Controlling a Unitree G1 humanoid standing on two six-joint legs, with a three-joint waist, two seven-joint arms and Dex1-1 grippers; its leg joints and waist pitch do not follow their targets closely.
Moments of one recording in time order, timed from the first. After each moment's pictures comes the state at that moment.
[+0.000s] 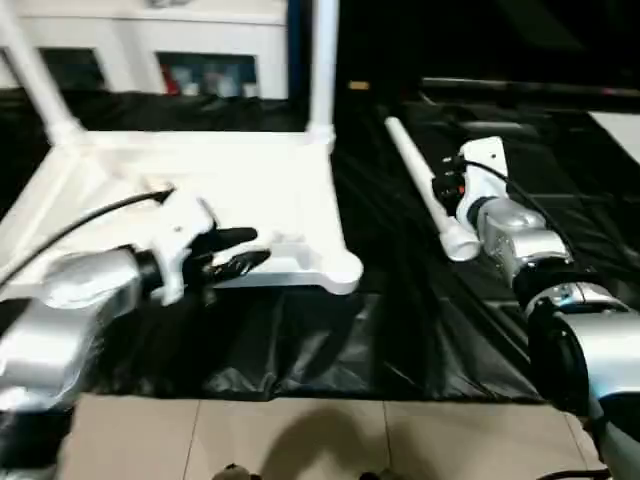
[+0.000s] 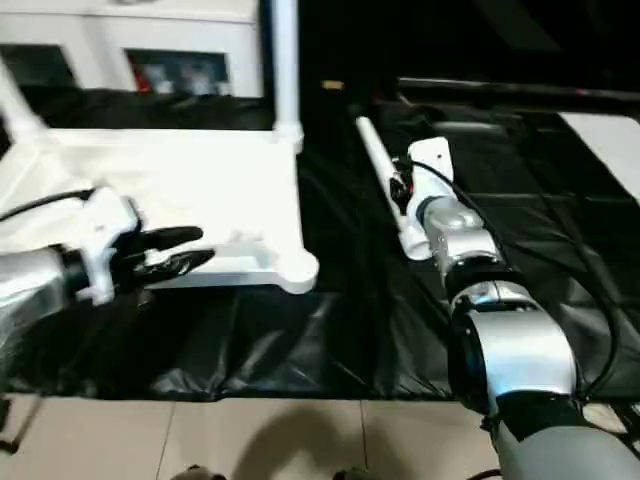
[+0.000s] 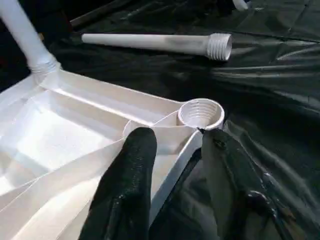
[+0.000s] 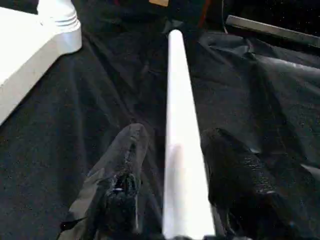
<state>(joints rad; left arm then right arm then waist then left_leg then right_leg) -0.25 0.62 0.06 -0.27 -0.26 0.53 -0.93 -1.05 -0.30 -0.10 1.31 0.03 0.02 0.21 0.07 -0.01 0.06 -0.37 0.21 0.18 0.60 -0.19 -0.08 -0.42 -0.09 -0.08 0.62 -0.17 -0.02</state>
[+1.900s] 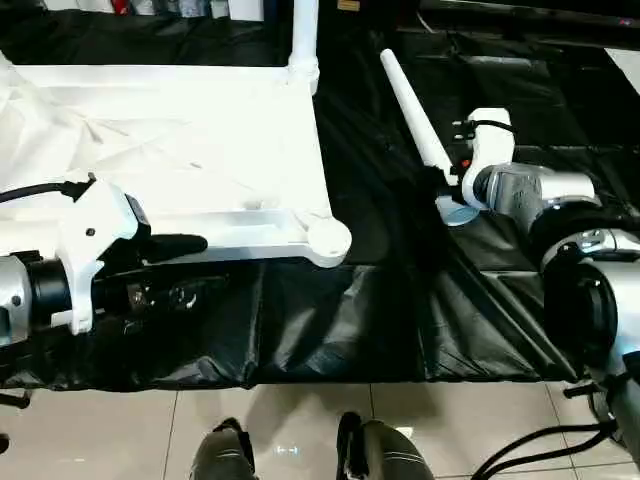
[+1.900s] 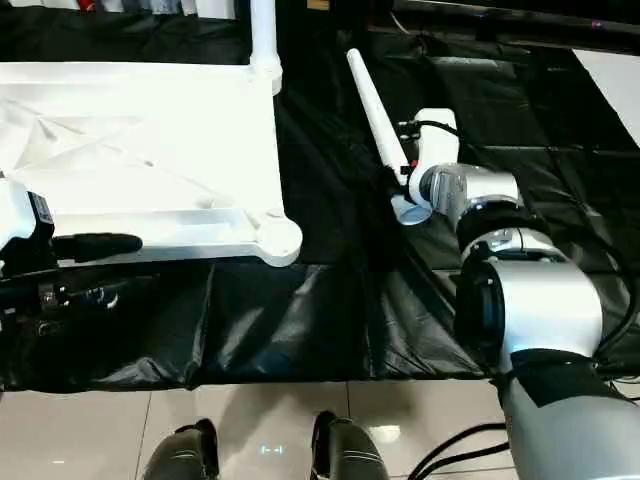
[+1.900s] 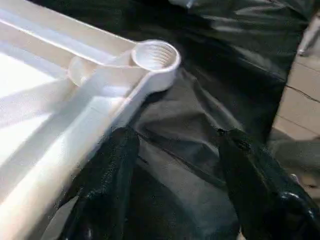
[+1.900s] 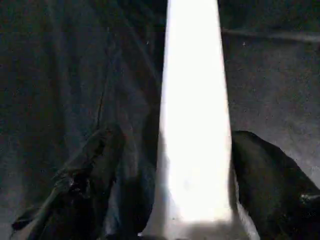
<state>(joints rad) -0.11 0.93 0.31 -0.63 -0.58 0.92 -0.98 -1.25 -0.36 -0.17 1.36 0.00 0.47 0.40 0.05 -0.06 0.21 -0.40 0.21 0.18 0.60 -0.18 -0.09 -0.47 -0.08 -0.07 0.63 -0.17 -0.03</state>
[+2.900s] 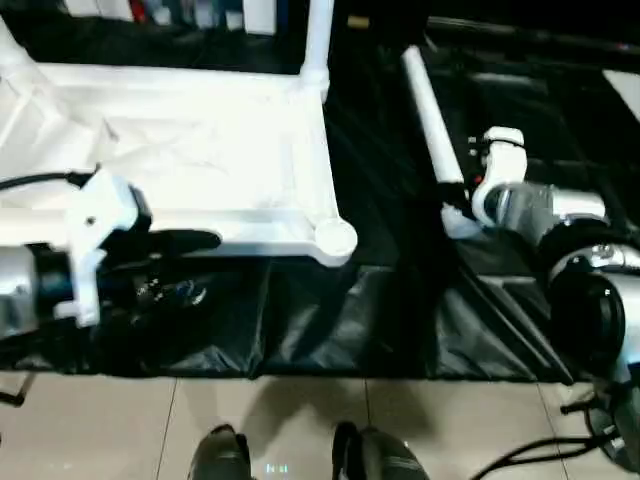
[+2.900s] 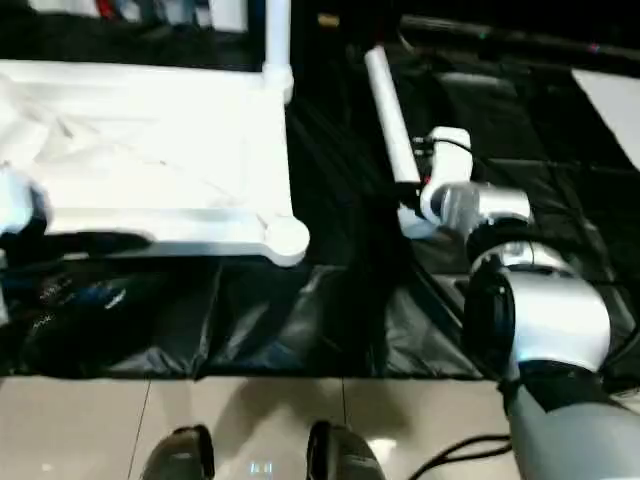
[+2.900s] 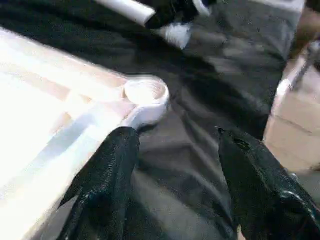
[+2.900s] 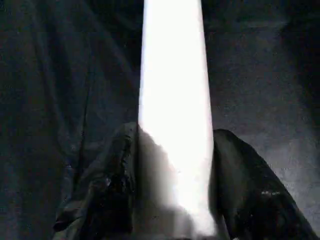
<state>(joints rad) -0.23 0.83 0.21 -0.51 -0.61 0.85 -0.91 -1.18 -0.36 -0.31 1.36 0.08 0.36 0.33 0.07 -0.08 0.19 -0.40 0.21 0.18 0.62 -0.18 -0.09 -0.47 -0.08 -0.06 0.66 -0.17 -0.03</state>
